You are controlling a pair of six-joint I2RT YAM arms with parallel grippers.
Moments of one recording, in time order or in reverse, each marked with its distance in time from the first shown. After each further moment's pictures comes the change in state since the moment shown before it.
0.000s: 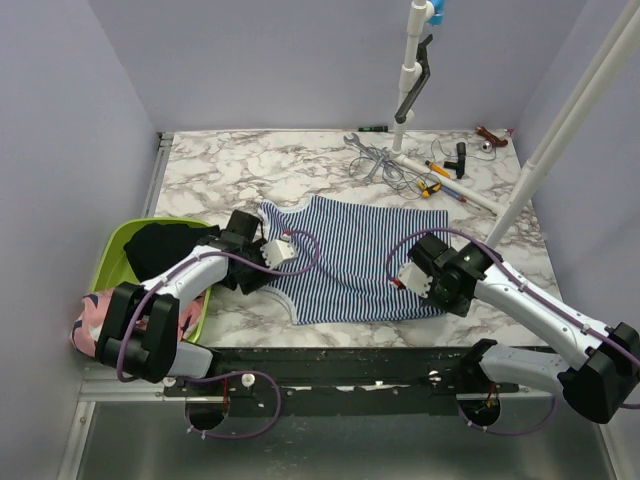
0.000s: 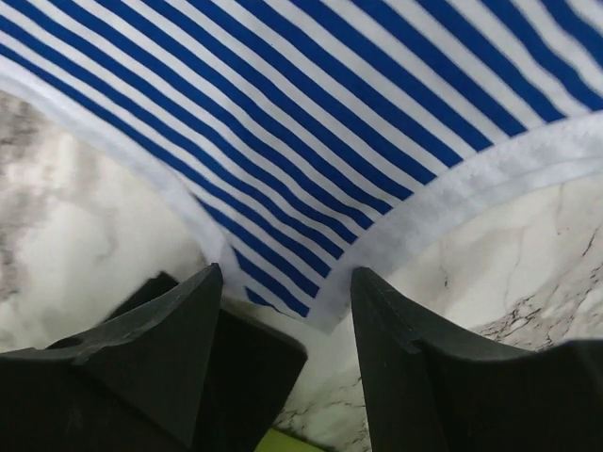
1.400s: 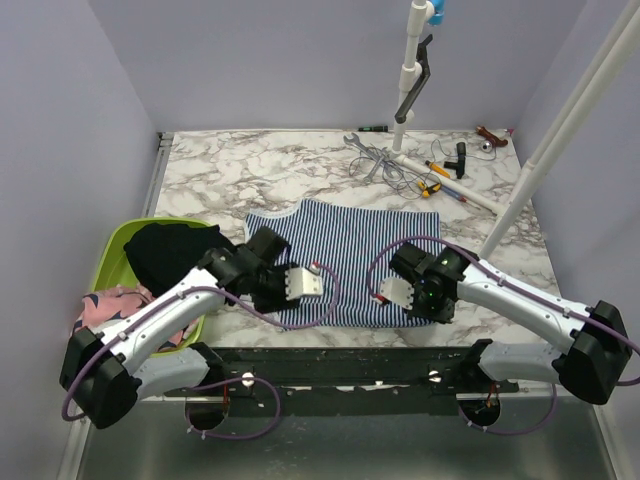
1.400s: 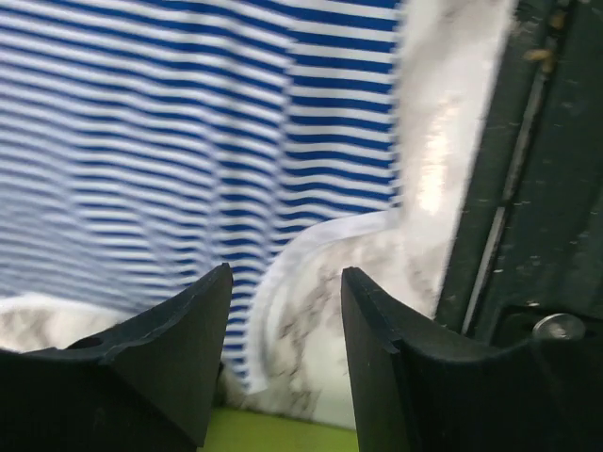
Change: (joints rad) left arm -0.300 -0.262 0.109 -0.329 0.050 -0.027; right arm 0.136 0.097 -0.004 0.035 -0.122 -0.027
